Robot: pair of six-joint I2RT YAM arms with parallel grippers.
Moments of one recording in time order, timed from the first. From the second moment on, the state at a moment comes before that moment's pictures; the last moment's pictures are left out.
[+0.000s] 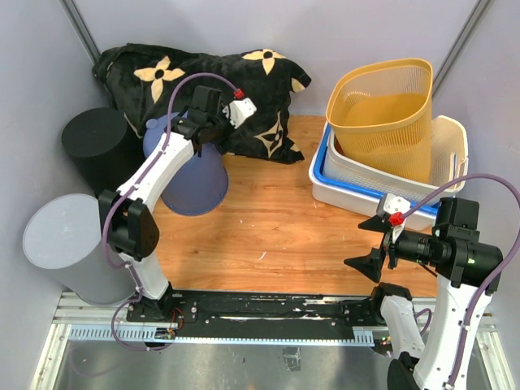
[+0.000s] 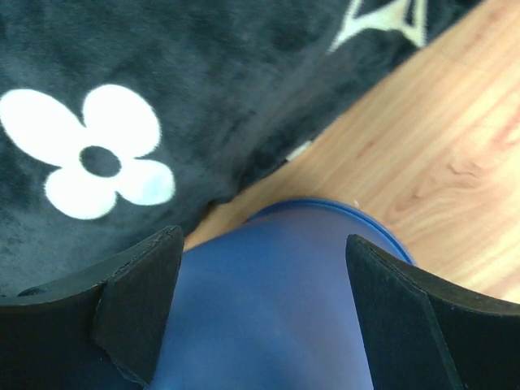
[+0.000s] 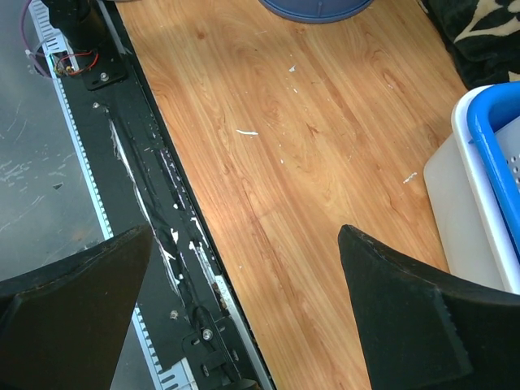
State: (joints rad) left arm -0.38 1.75 1.68 -0.63 0.01 0.65; right arm -0.24 0.72 1.28 -1.67 -1.14 -1.05
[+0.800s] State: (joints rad) left arm -0.39 1.16 1.64 -0.75 -0.13 0.29; right arm -0.24 0.74 1.28 -1.65 -1.14 -1.00
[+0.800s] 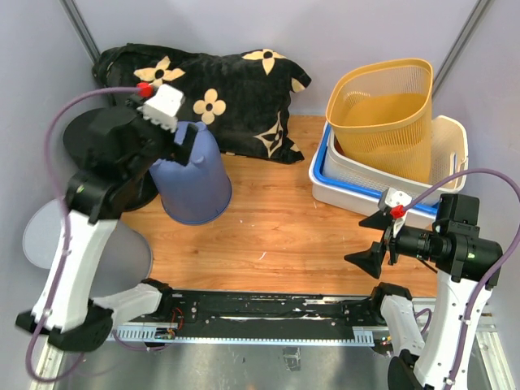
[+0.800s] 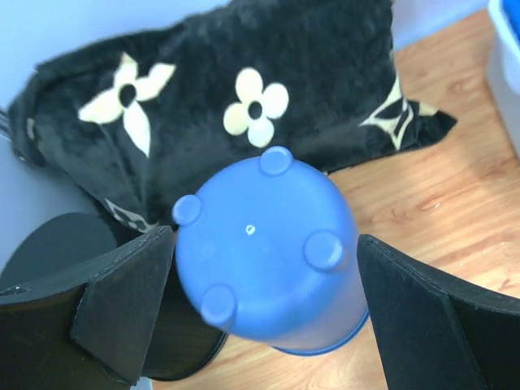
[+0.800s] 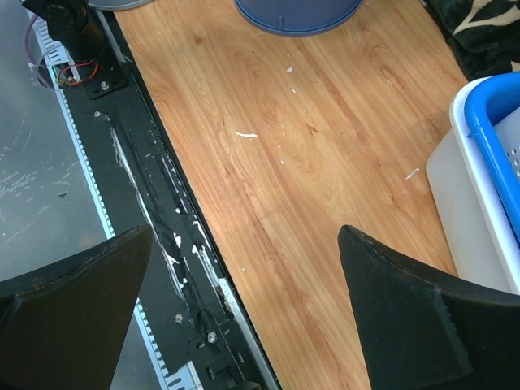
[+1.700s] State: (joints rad) left arm -0.12 1.01 1.05 -0.88 0.13 0.21; right arm -0.29 0.73 1.27 -1.62 -1.17 -0.98
